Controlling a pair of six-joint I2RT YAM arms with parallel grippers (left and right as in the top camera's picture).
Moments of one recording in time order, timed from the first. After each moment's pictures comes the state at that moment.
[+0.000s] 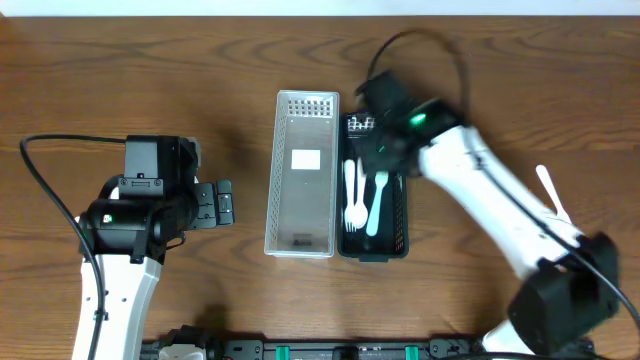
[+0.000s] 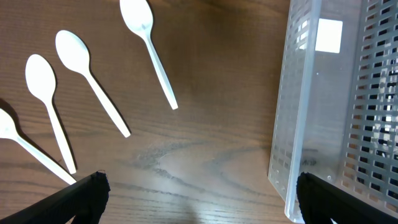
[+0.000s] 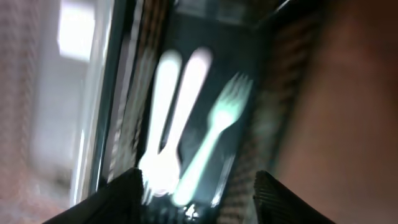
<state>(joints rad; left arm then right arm) -0.05 1.10 1.08 -1.12 0.01 -0.12 0.49 1.73 1.52 -1.03 0.06 0.35</state>
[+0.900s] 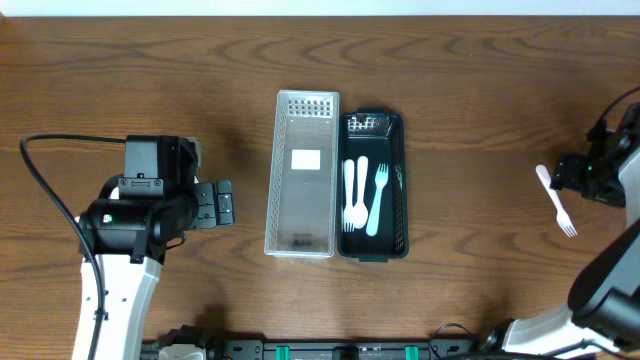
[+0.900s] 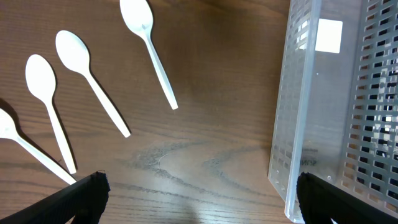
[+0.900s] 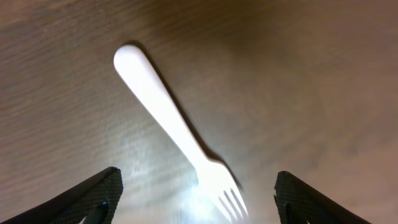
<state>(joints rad) -0.05 1.10 1.08 -1.12 0.01 -0.12 -0.52 1.78 1.25 -0.83 0.04 -0.17</state>
